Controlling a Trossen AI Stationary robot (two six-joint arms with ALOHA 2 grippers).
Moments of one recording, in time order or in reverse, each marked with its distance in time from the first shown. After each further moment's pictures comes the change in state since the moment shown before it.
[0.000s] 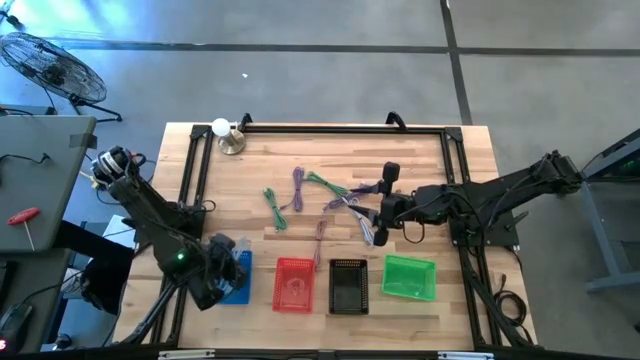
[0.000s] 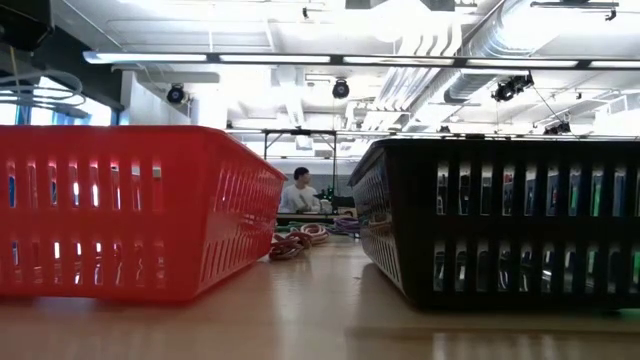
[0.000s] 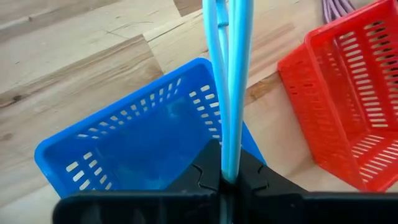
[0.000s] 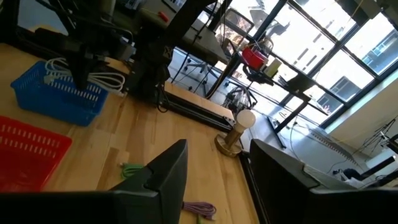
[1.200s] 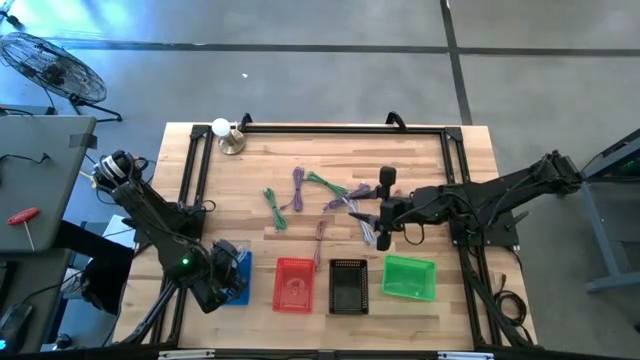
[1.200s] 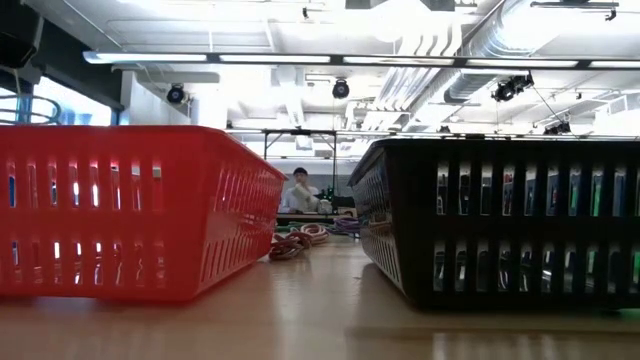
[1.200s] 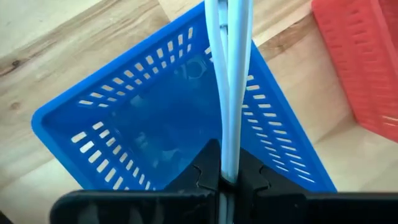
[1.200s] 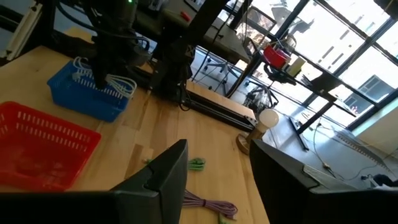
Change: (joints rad) left arm 0.000 0.055 0.000 0.030 0.156 0.079; right arm 0.000 0.000 0.000 -0.045 -0.086 0.041
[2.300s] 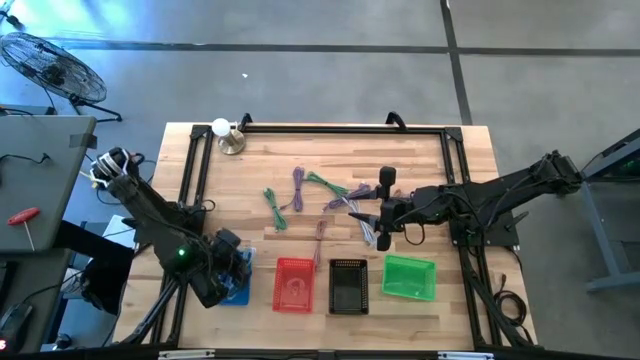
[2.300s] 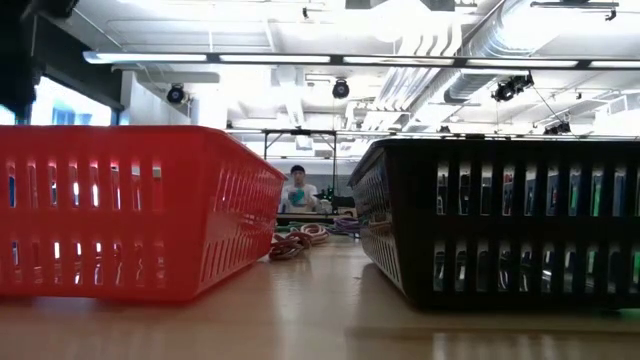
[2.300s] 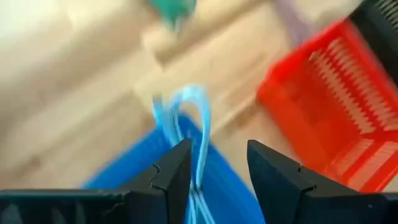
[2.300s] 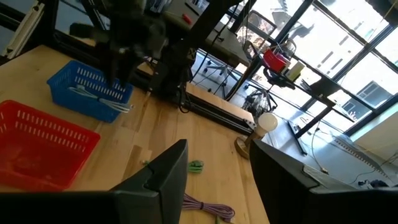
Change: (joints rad) left arm 0.053 -0.051 0.106 -0.134 -0.268 0.158; right arm 0.000 0.000 0.000 0.010 -0.003 -0.030
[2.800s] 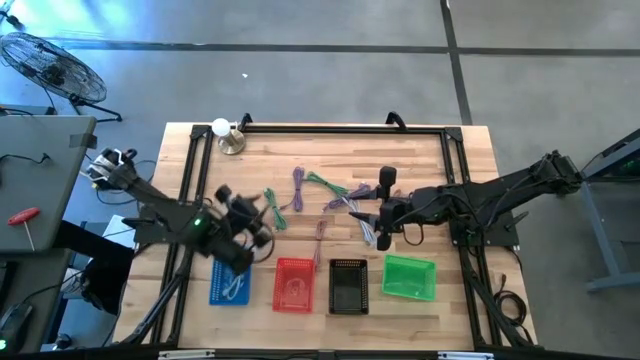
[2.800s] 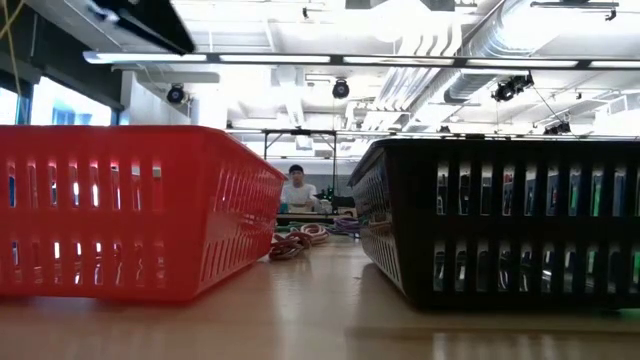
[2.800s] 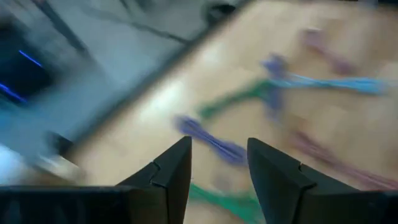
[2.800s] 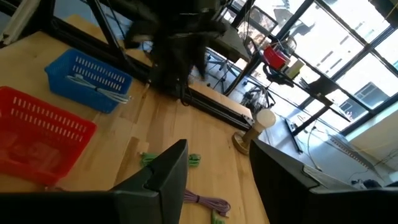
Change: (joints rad) left arm 0.295 -0.019 0.117 -0.056 -0.551 0.774; right arm 0.000 0.000 0.000 -0.028 0.018 -0.024
